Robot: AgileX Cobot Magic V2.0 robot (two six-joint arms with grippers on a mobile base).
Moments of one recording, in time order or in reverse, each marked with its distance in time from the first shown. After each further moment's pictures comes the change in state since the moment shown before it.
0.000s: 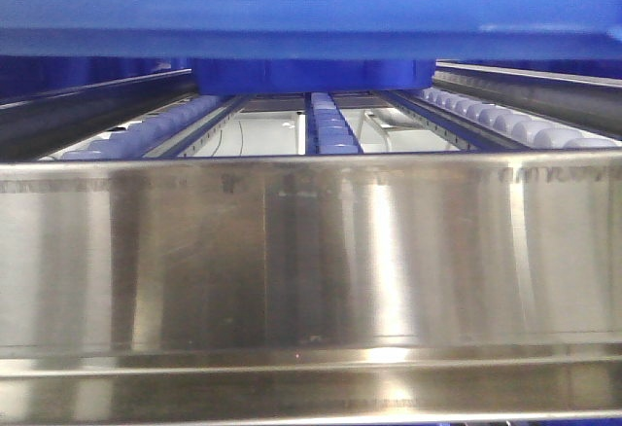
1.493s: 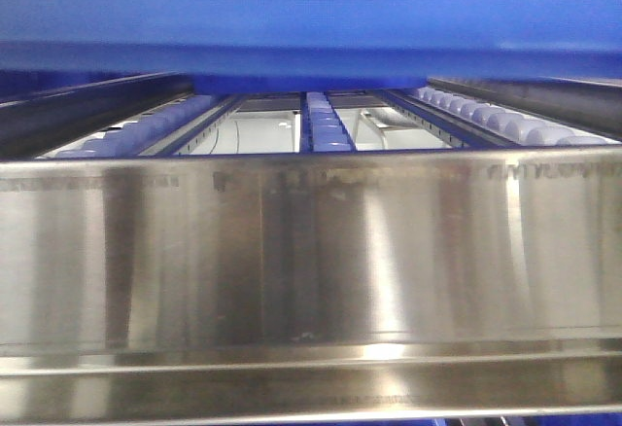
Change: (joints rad) left arm 0.004 0.000 0.000 -0.066 -0.006 0.013; right arm 0.000 0.012 0.000 0.016 0.064 -0.006
